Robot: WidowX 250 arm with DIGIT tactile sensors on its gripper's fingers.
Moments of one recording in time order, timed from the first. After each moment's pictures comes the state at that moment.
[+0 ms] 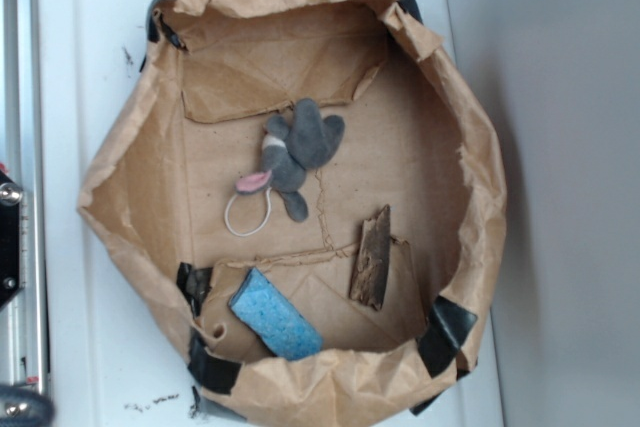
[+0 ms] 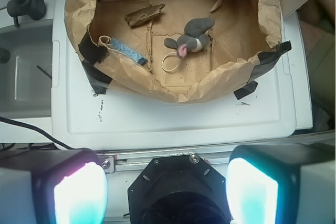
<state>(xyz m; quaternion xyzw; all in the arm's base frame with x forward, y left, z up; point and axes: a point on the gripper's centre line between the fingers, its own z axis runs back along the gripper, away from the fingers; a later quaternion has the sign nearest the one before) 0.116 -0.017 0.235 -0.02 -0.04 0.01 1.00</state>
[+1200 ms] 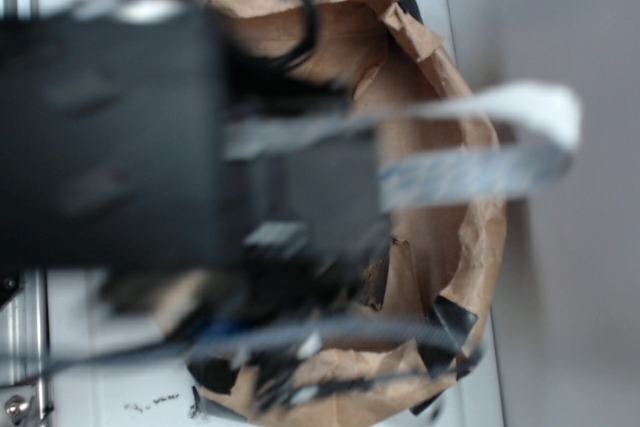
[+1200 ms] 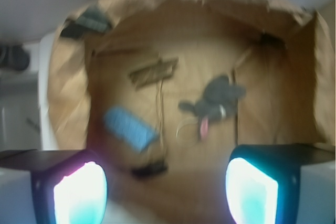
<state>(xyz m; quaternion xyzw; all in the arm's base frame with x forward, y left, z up) 0.250 0.001 0.182 -0.02 -0.04 0.08 1.00</state>
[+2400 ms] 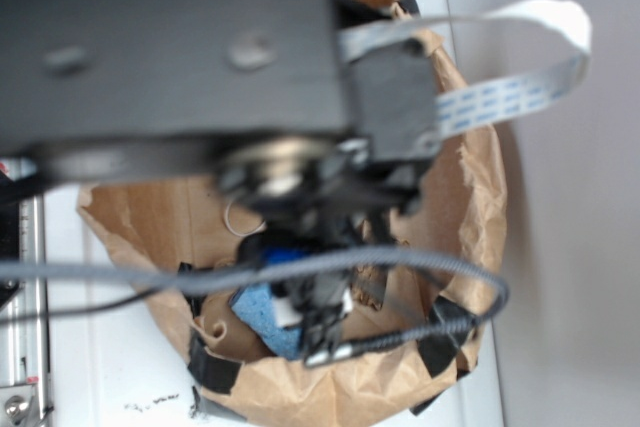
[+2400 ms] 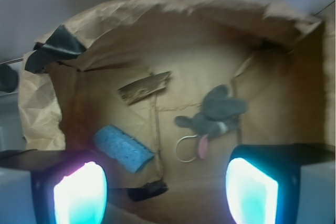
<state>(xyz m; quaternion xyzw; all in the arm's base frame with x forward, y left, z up) 0.255 0.009 0.168 -0.06 -0.02 0.12 0.99</state>
